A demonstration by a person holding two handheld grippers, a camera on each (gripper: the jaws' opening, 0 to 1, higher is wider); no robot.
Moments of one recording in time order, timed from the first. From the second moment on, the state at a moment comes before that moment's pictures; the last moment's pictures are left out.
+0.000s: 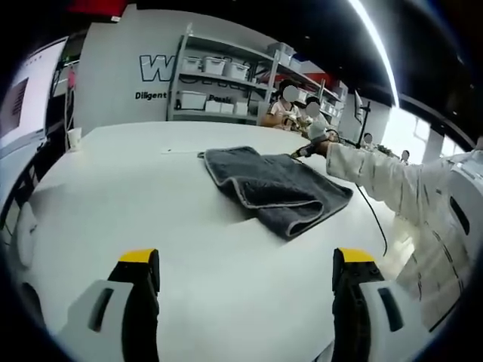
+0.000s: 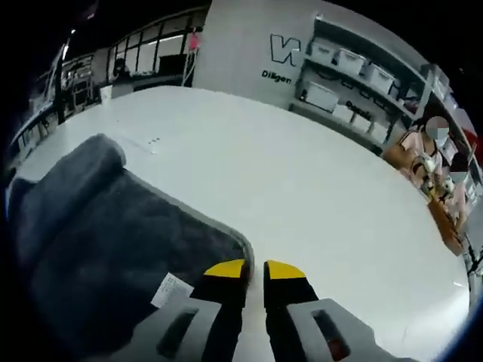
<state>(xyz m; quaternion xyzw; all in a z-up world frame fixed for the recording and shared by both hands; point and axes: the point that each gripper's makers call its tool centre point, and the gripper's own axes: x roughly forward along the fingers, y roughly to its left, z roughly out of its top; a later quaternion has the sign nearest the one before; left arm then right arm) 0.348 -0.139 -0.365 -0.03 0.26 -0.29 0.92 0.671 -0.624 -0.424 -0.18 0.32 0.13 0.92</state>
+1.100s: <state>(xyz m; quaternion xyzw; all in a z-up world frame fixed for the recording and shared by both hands) 0.345 -0.176 -0.369 -0.03 0.26 -0.34 0.90 0.493 -0.588 -0.386 -0.23 0.30 0.31 0.87</state>
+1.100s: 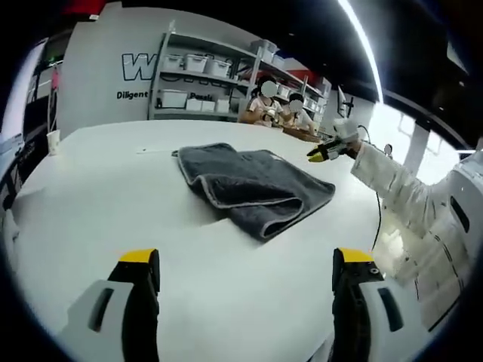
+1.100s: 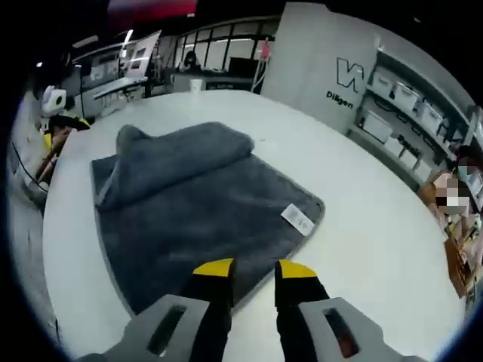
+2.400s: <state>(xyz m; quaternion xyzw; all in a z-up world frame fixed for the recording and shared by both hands) 0.338 -0.180 -0.369 -0.02 0.26 -0.34 0.90 0.444 -0.603 -0.445 -0.17 0.37 0.36 0.84</state>
